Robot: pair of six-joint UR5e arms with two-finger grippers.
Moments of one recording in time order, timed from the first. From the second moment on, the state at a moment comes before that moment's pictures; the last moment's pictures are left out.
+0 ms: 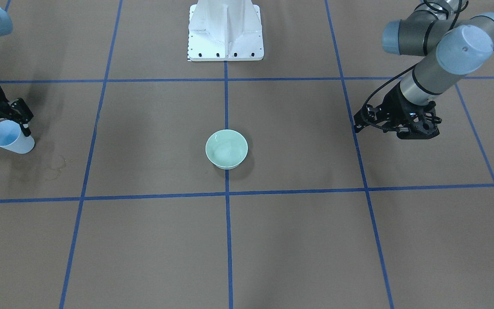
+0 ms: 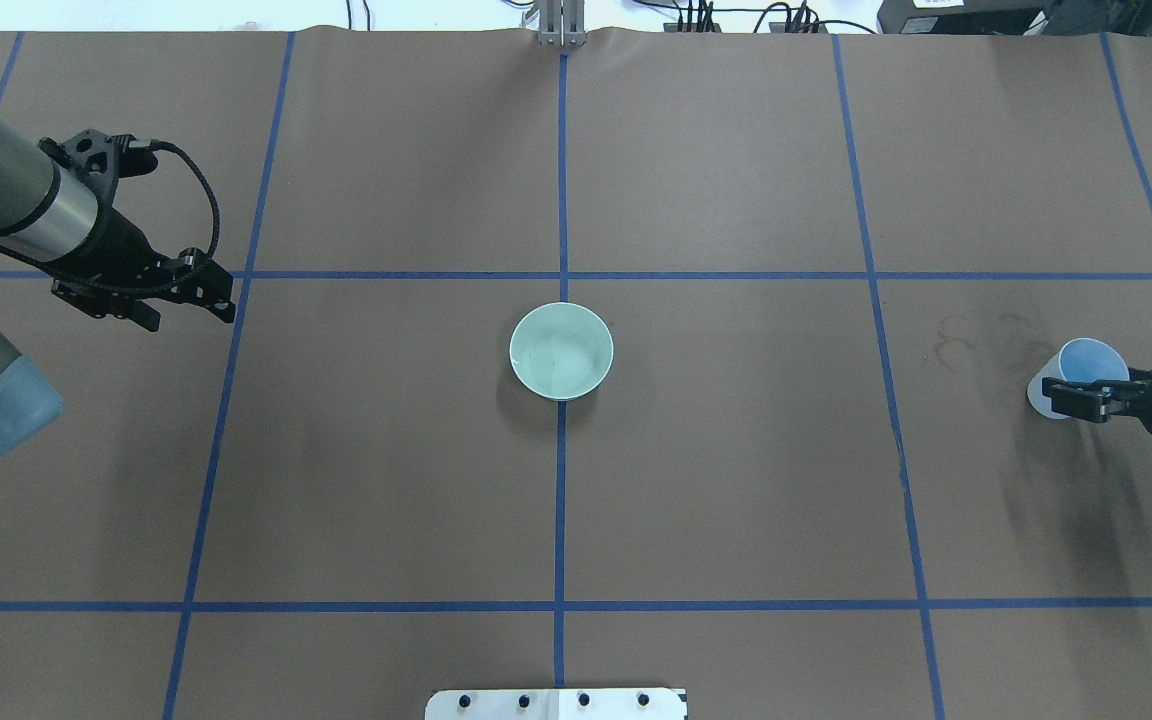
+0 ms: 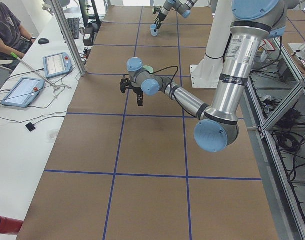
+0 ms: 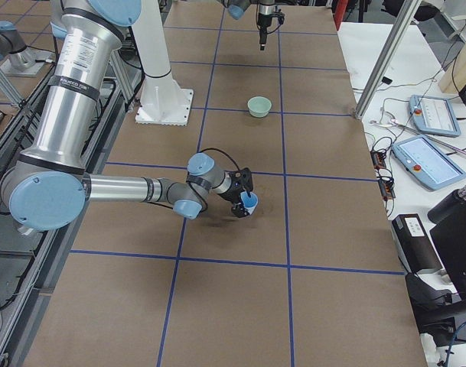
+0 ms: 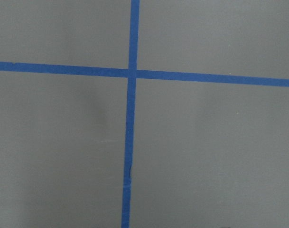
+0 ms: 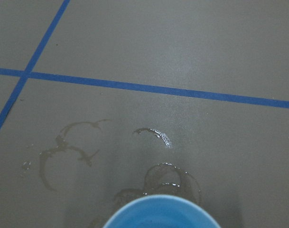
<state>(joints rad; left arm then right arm) -0.91 -1.83 -1.82 -1.76 -2.27 -0.99 0.72 -1.90 1.71 -0.43 1.61 0.97</state>
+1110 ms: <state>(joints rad) -0.60 -2.31 -1.51 -1.77 -2.05 -1.39 0.96 -1.86 1.72 -0.46 1.89 0.86</state>
